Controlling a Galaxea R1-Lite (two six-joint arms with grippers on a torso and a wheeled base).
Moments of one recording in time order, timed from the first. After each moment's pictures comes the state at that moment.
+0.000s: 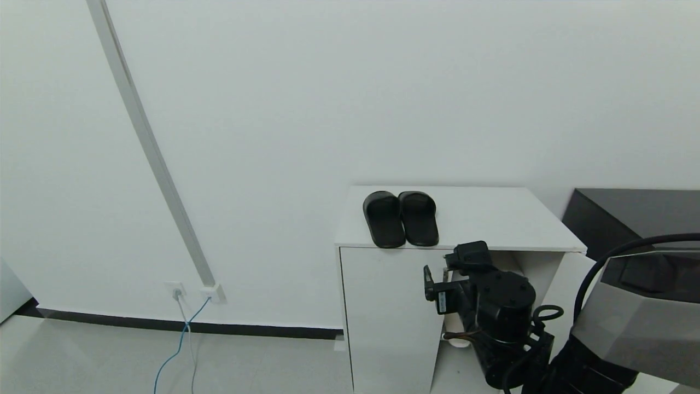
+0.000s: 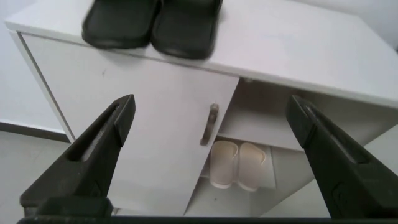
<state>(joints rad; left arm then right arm) 0.00 0.00 0.00 0.00 -0.02 0.00 0.76 2.14 -0.60 -1.46 -0.71 -0.05</state>
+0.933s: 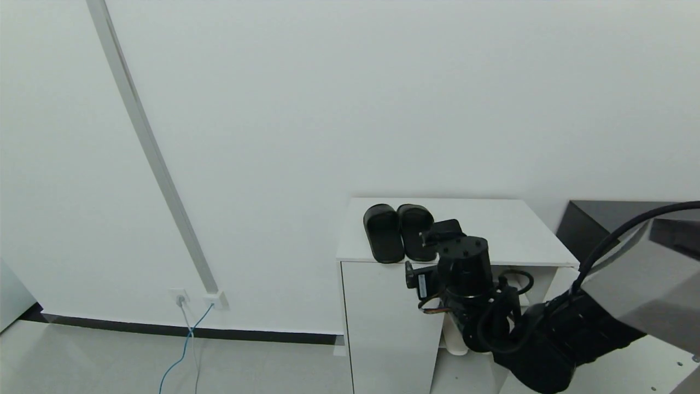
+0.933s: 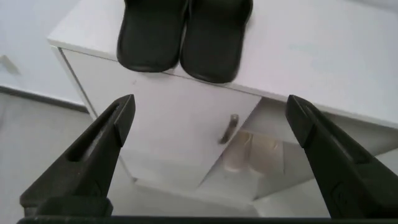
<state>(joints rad) 0.00 0.00 0.00 0.00 -0.02 0.00 0.76 2.08 -0.91 -0.87 -0.63 0.11</state>
